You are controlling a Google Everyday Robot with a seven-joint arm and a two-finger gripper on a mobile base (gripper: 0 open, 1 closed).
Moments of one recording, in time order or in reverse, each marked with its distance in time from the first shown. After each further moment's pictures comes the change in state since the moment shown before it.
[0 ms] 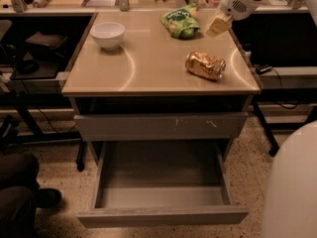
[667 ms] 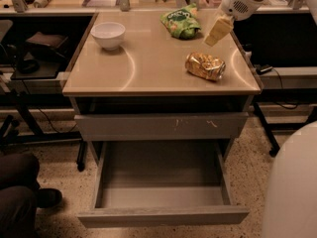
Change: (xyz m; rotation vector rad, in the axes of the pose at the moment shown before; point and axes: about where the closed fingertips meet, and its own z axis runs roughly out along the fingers) arm 0.000 0.000 0.000 0.000 0.000 0.000
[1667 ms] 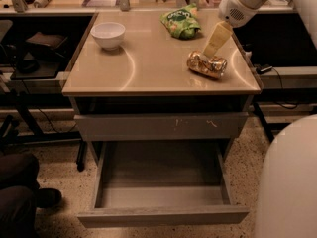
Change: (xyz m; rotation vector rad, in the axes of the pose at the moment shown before) arm 0.009 0.001 0.022 -0.032 0.006 0.028
